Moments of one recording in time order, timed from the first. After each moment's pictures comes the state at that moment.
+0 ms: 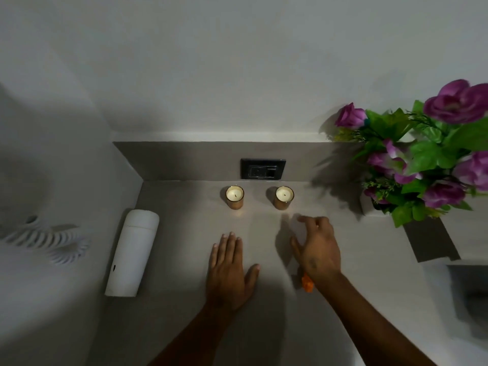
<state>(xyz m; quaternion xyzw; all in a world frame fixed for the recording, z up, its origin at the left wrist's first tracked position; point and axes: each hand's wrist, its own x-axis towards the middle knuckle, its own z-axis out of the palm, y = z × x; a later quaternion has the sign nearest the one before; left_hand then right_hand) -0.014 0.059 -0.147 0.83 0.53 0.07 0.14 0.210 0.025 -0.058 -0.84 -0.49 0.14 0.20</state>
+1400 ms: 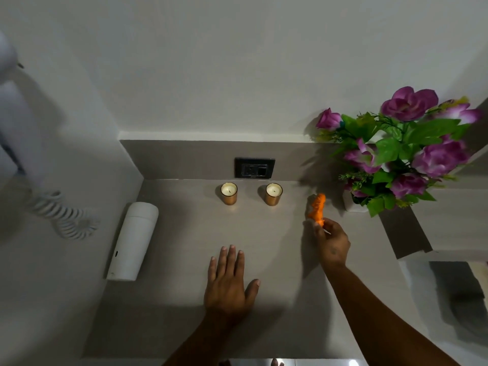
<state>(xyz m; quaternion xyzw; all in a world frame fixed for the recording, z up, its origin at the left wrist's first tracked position) -0.018 -0.001 -0.134 0.85 0.51 -0.03 0.12 0.264 -0.006 -0.100 -0.82 -0.24 0.19 0.48</state>
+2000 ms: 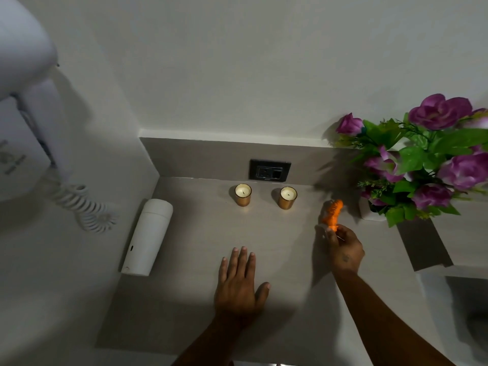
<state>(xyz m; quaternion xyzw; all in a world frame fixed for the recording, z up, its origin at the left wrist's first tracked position) -0.020 -0.005 -0.134 0.85 0.51 0.00 0.11 0.263 -0.001 -0.104 -0.83 -0.24 0.18 0.47</state>
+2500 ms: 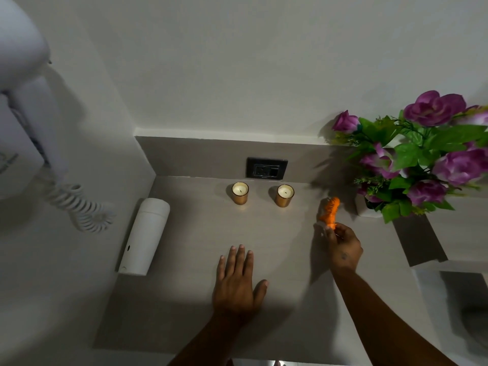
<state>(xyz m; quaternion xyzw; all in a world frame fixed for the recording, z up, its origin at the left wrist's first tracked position) -0.020 -0.003 -0.139 0.85 0.51 0.00 0.11 0.264 -0.005 -0.107 -0.83 -0.24 0.16 0.48</state>
